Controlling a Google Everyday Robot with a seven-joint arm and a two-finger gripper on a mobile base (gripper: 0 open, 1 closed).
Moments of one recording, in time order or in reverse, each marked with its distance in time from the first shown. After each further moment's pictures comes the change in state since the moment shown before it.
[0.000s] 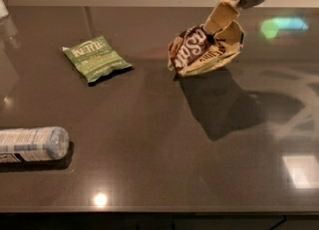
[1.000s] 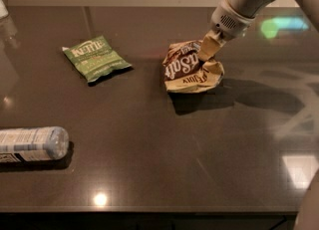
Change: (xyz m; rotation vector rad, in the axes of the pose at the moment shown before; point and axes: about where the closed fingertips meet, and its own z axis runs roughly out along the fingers) arm 0.040 -0.025 0.088 -0.011 0.123 0.135
